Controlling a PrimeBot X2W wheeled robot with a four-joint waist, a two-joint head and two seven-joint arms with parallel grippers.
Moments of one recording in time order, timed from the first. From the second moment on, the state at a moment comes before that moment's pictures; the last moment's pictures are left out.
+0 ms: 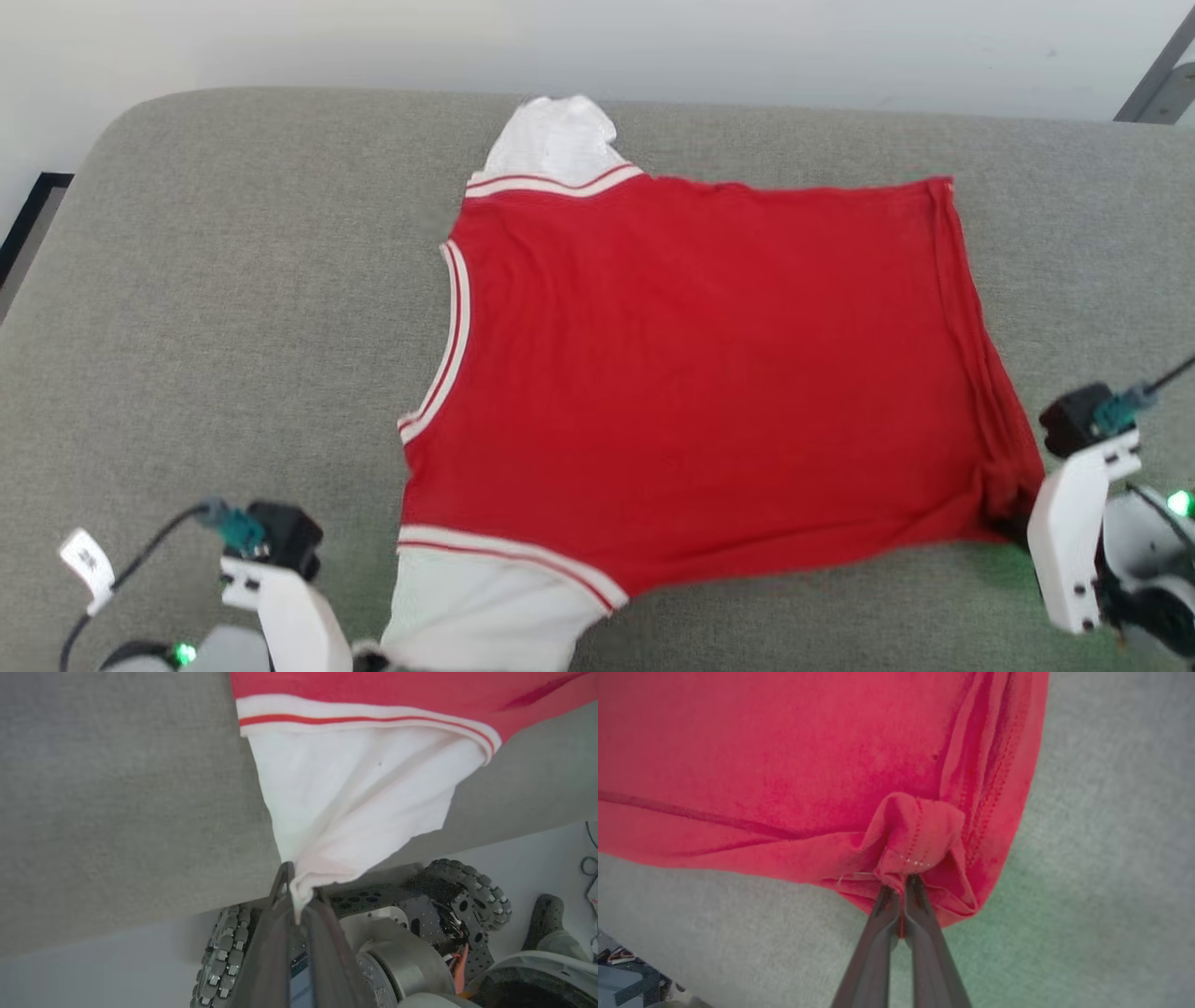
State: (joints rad) left arm -0.36 1.01 -1.00 -0.27 -1.31 0.39 0.48; right arm -0.29 -0.64 0.40 0.27 0.71 0.13 0.69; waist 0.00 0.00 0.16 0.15
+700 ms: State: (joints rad) left arm -0.58 1.13 -0.84 -0.31 -1.19 0.34 0.44; right arm -0.14 -0.54 0.09 -0.13 0.63 0.13 0.73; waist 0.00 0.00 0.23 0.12
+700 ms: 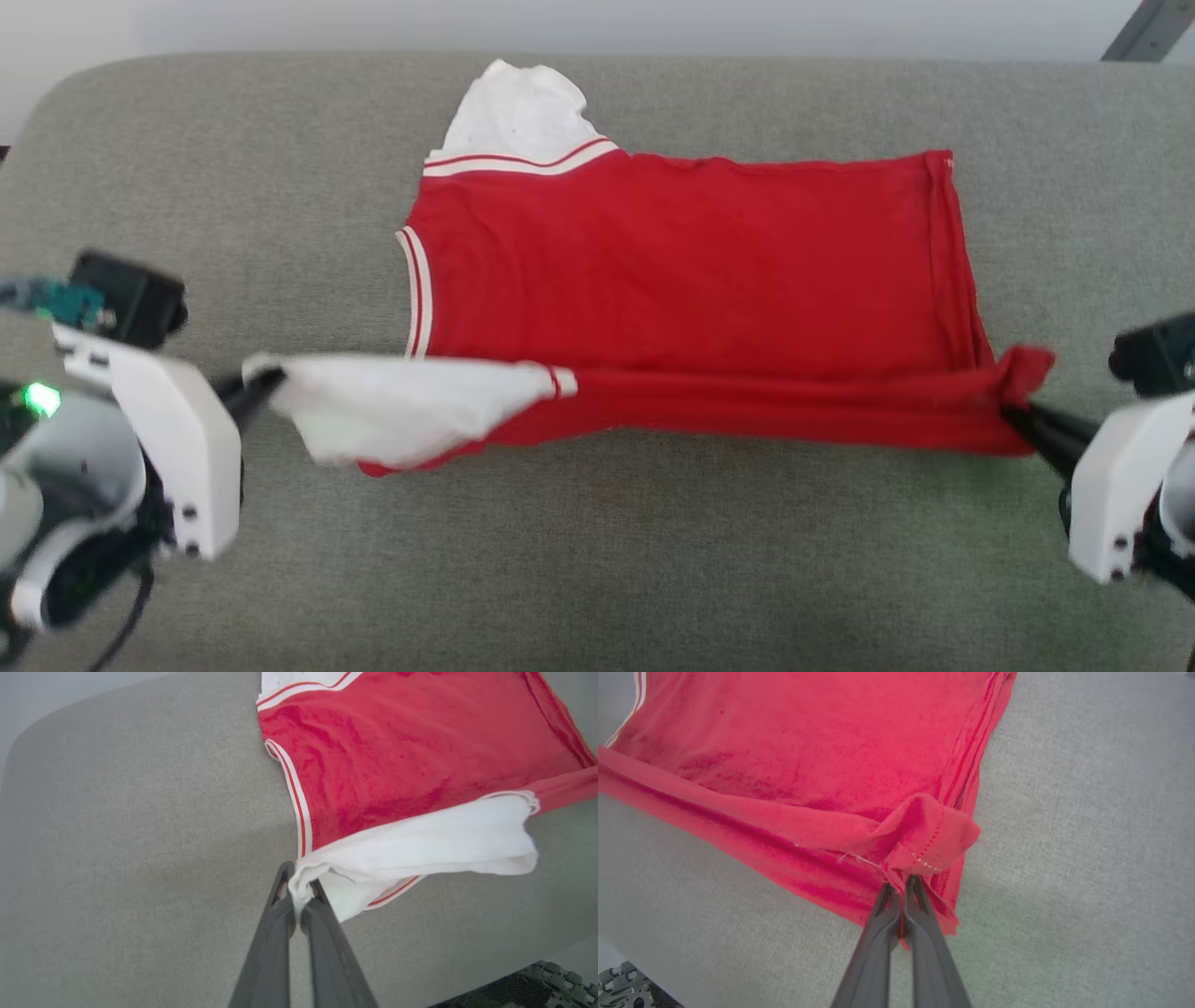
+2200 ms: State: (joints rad) left arm -1.07 0.60 -0.91 0.75 -1.12 -0.06 0.54; right arm -0.72 -0.47 0.30 0.46 0.57 0.13 0.42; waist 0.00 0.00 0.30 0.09
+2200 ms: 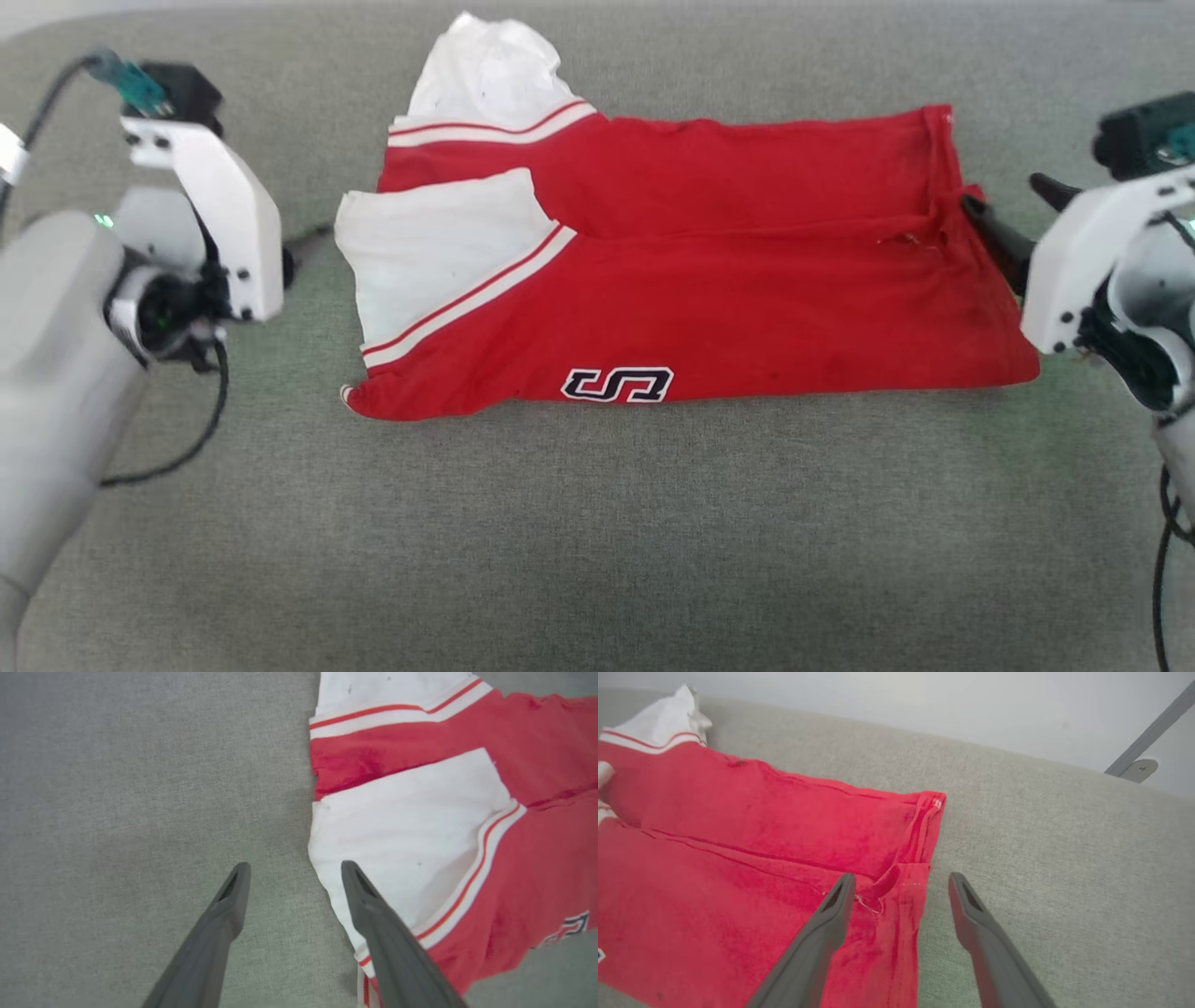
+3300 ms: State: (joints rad) left arm -0.72 0.73 -0.89 0.42 -1.27 0.19 0.61; right arm -0.24 -0.17 -0.09 -0.12 0.34 0.13 0.50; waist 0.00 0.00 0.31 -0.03
